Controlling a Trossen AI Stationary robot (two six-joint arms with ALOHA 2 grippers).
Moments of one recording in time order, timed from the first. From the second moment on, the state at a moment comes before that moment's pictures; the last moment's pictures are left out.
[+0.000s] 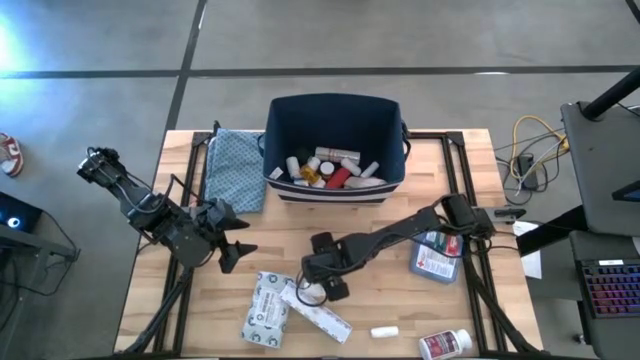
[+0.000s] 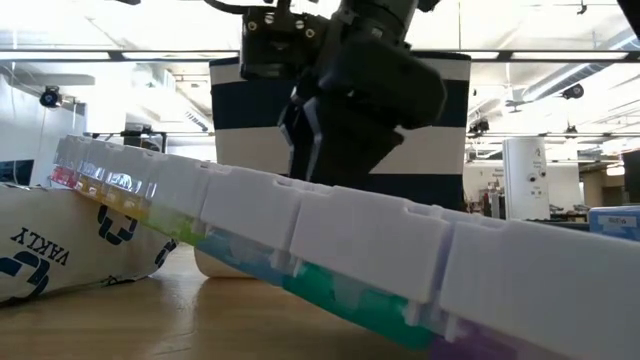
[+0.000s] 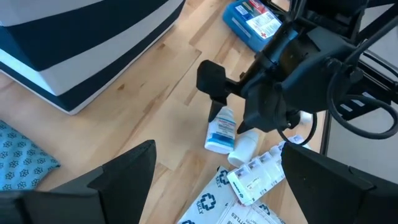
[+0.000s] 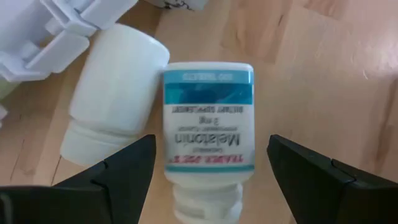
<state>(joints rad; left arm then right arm) -0.65 1.04 1.16 -0.97 -0.60 -1.05 0.29 2.18 1.68 -0.69 0.10 0.00</state>
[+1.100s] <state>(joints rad) -0.65 1.04 1.16 -0.97 -0.61 -1.05 0.25 2.18 1.60 -0.54 0.10 0.18</state>
